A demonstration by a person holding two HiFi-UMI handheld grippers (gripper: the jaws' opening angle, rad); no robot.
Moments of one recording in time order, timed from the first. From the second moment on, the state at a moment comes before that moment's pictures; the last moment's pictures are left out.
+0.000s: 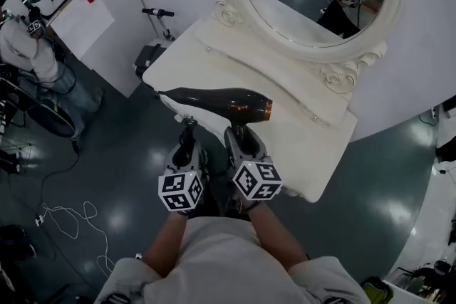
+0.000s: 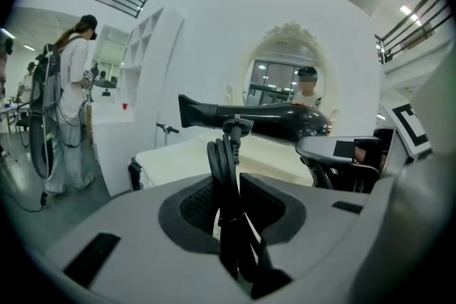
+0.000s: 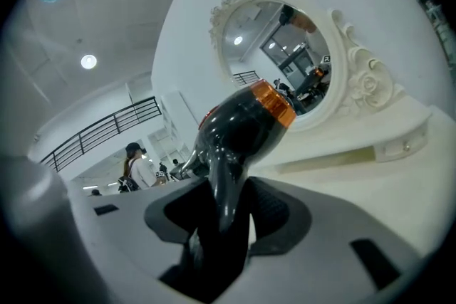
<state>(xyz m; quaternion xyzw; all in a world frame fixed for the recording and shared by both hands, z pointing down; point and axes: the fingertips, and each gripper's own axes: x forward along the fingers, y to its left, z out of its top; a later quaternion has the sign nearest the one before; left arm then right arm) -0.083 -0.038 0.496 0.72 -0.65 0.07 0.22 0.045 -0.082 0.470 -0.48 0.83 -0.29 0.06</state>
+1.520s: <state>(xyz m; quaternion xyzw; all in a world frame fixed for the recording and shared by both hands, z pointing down) -0.094 -0.275 0.625 0.83 -0.41 0.20 0.33 0.034 -0.250 0.608 -0.69 0.58 -0.43 0.02</state>
